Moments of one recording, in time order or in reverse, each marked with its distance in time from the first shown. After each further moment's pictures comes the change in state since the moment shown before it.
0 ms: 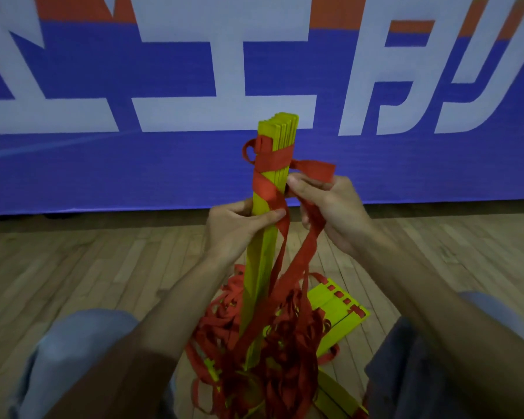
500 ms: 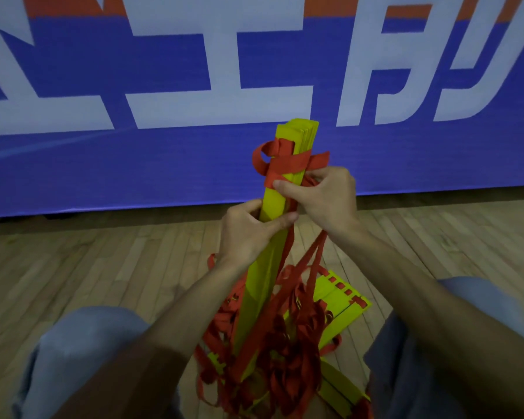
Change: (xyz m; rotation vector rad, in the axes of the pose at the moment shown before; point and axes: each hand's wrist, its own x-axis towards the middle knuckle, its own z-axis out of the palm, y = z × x) left_hand -0.008 -0.011 0.017 0.246 -0.019 0.120; right_hand 0.008 0.016 0.003 -0.576 0.321 -0.226
